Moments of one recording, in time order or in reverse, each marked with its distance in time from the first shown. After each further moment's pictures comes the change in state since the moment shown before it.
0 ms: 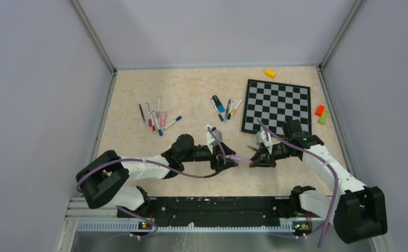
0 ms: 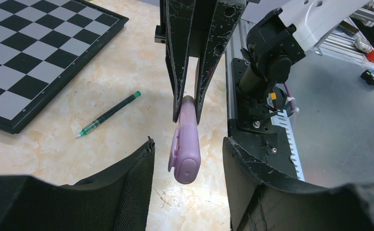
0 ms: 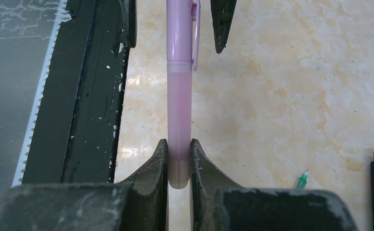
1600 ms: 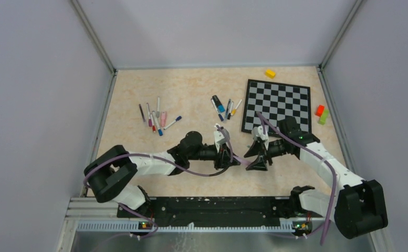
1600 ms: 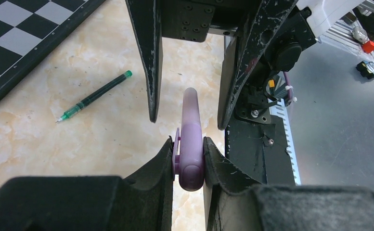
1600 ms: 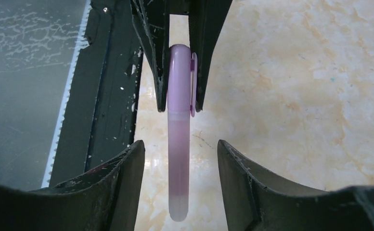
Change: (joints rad) left arm -0.007 0.082 0.076 -0.108 0.024 -0.018; right arm 0.041 0.034 0.018 0.100 -0.038 0.181
